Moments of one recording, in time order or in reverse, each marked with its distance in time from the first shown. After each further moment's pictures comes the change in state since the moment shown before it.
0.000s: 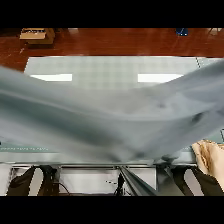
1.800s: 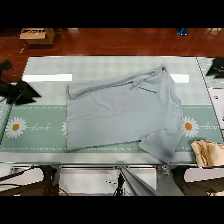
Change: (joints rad) left arm 0.023 -0.732 -0.793 0.175 0.067 0.187; right arm -0.061 -0.849 -0.200 -0.233 -0.017 -0.133
